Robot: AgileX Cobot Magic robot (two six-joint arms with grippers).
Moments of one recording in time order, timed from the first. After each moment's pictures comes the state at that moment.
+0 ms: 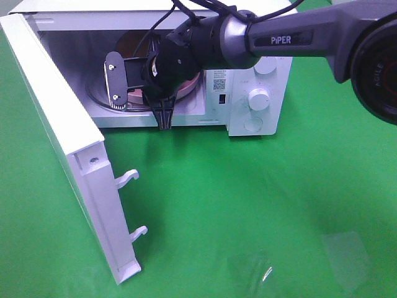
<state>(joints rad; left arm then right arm) 0.05 -0.01 -0.52 -0.15 1.08 0.08 0.69 2.35 -1.84 -0.33 0.32 -0.91</state>
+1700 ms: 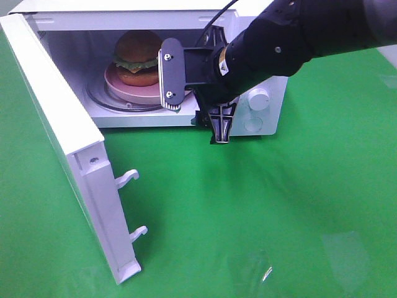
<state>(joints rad) 0.05 -0.01 -0.52 -0.15 1.08 0.08 0.65 1.84 -1.20 -0.38 0.22 -0.73</state>
